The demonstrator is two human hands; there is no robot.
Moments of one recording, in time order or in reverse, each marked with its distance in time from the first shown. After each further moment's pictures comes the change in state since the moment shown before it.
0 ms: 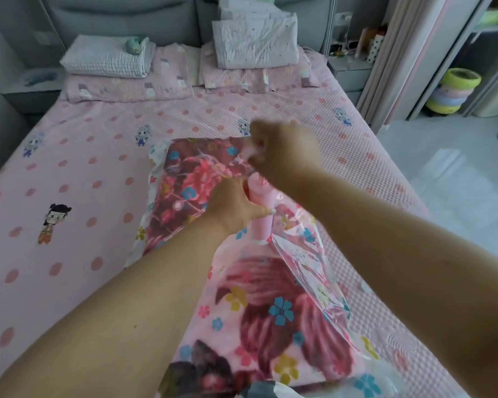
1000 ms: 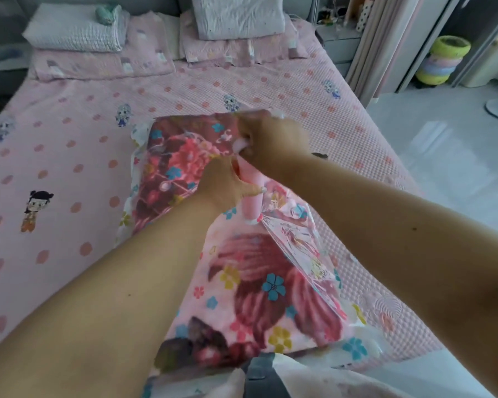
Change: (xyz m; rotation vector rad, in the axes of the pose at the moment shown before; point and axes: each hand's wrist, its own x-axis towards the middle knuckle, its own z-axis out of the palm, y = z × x) left_hand 0.003 -0.010 0.015 -0.015 0.014 -0.018; right_hand -0.019 0.017 0.018 -0.202 -0.216 0.031
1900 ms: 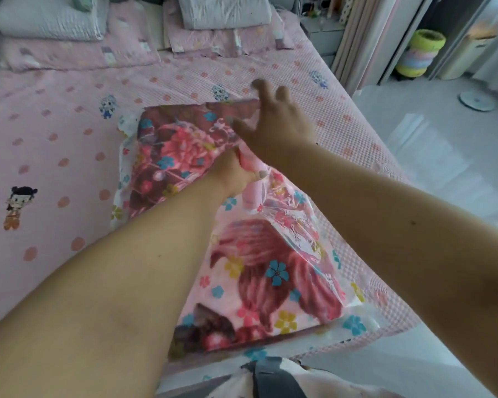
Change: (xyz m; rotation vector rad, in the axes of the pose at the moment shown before) left_hand 0.007 -0.017 0.011 -0.050 -0.182 -0.056; right_hand -0.012 -0.015 0.015 0.137 0.046 0.337
